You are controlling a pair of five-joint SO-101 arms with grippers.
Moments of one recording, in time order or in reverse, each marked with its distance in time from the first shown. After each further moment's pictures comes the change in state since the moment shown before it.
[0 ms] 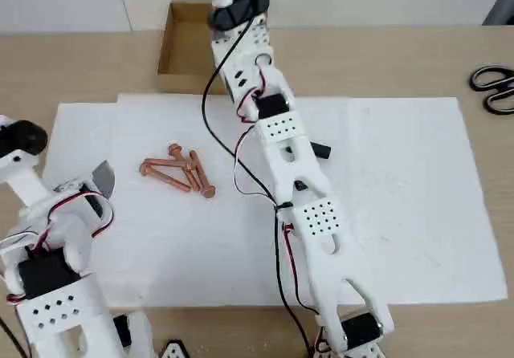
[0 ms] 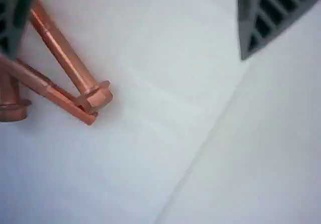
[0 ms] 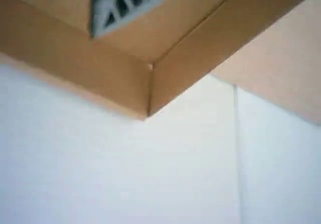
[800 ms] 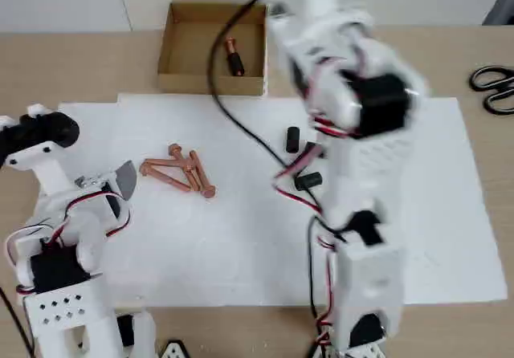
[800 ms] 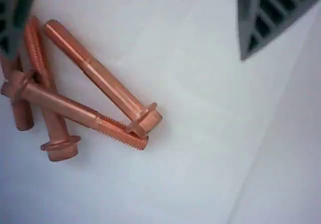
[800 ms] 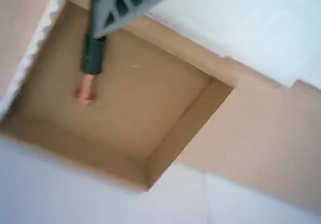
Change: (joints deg) left arm 6.9 0.0 0.0 0.0 -3.0; right arm 6.3 -53.2 -3.7 74.5 0.2
